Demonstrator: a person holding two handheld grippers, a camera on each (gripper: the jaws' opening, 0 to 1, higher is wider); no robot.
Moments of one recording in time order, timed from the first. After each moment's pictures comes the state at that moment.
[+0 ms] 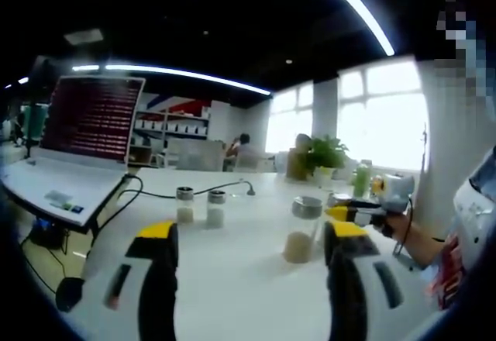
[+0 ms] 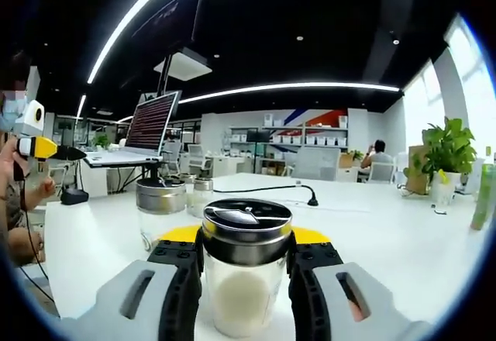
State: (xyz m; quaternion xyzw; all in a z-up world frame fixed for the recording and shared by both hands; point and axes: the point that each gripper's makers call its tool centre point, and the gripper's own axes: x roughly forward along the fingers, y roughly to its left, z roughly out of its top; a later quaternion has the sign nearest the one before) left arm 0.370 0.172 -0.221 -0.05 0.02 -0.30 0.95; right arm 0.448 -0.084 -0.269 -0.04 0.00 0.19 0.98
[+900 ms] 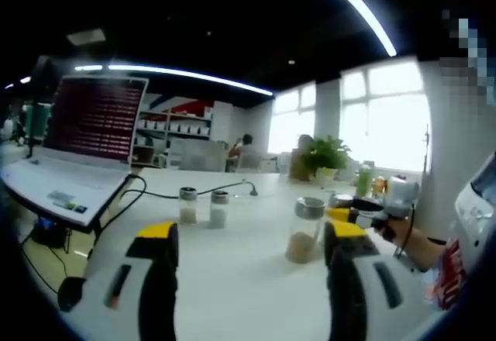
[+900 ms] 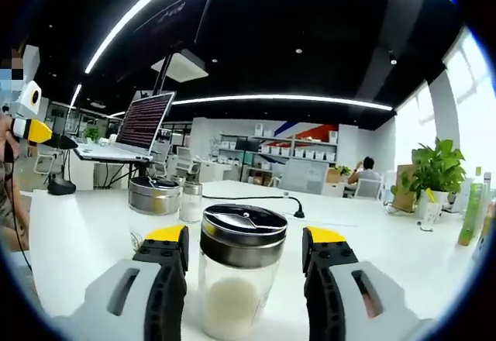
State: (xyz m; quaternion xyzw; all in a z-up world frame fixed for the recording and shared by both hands) left arm 0.369 0.175 -0.221 -0.06 0.02 -0.30 0.95; right arm 0.446 -0.094 -0.260 -0.07 -0.04 0.16 0.98
